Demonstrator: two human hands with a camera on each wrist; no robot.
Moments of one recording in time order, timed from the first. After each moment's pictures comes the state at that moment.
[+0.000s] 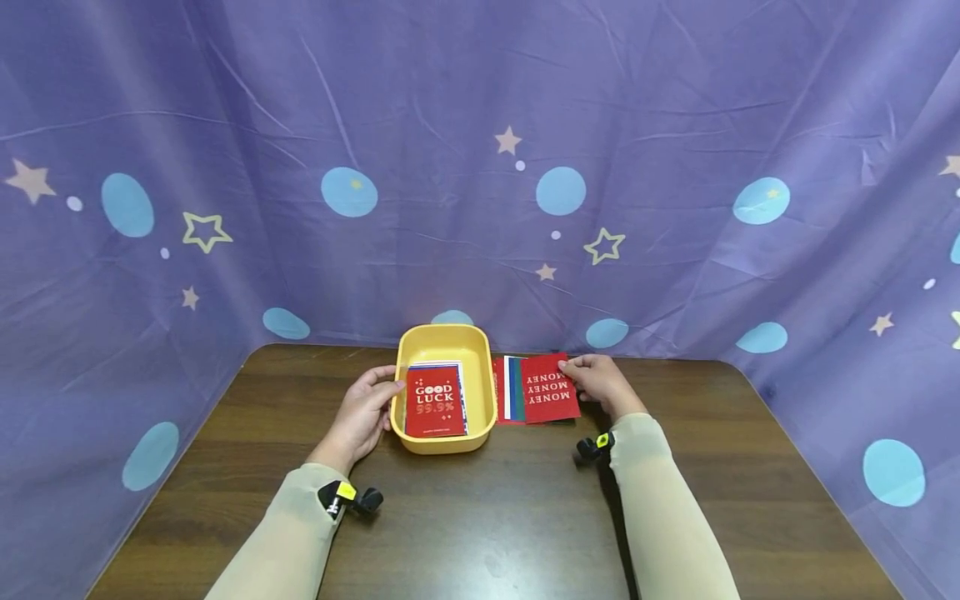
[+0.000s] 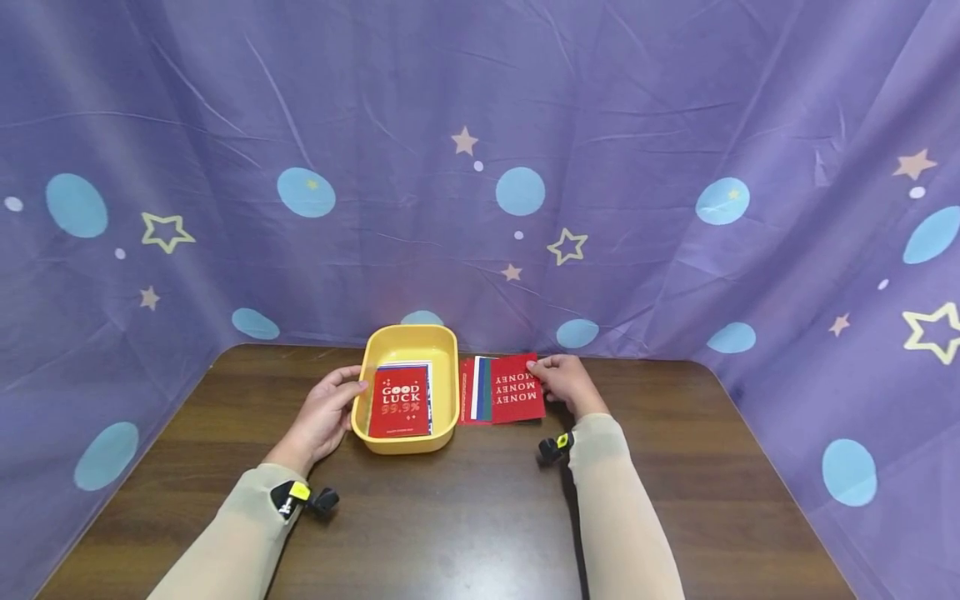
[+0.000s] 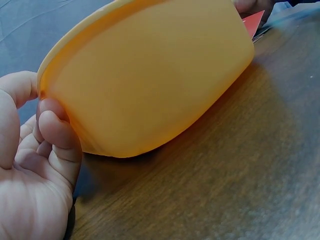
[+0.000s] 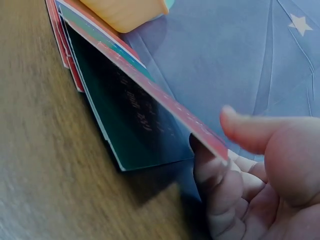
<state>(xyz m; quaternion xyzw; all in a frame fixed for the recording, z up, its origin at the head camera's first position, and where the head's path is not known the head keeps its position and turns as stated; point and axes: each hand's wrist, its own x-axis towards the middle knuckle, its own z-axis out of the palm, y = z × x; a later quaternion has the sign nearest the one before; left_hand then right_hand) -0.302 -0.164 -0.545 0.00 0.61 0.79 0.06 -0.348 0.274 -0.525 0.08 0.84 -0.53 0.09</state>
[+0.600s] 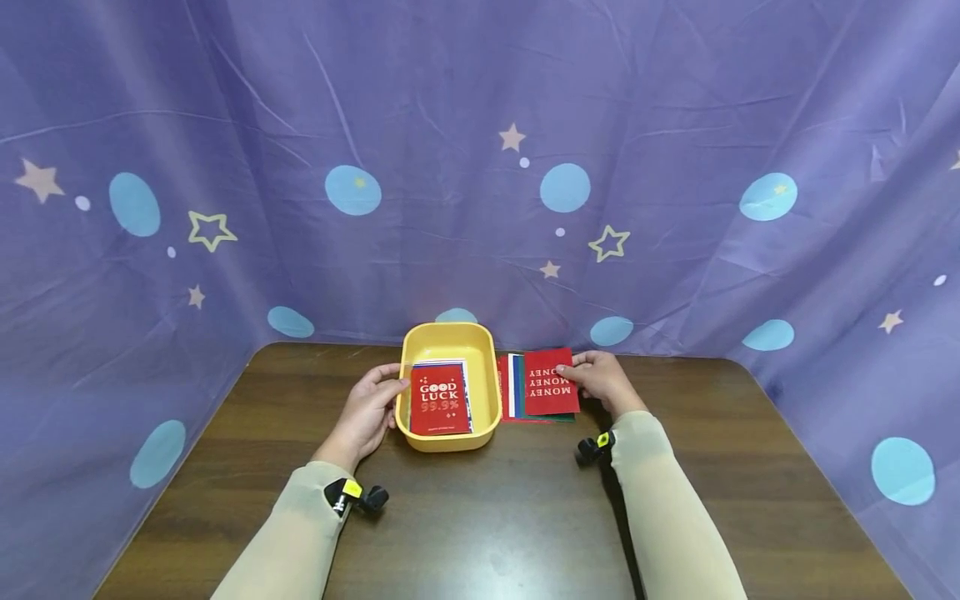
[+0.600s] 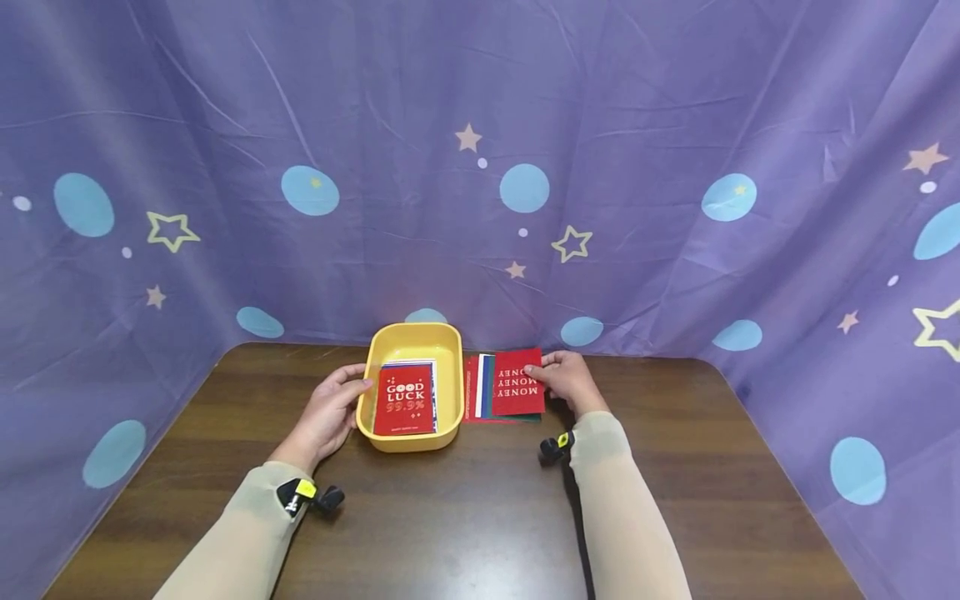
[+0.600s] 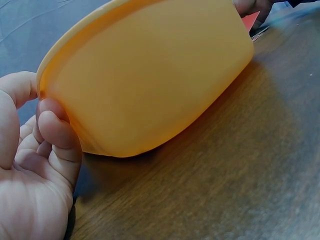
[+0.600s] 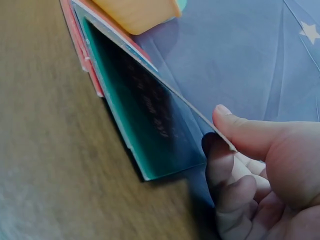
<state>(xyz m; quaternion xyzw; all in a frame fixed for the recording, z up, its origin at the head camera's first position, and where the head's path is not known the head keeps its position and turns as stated) -0.301 -0.164 -0.545 -0.01 0.61 0.79 0.07 -0.344 0.268 -0.528 0.07 0.83 -0.54 0.05</state>
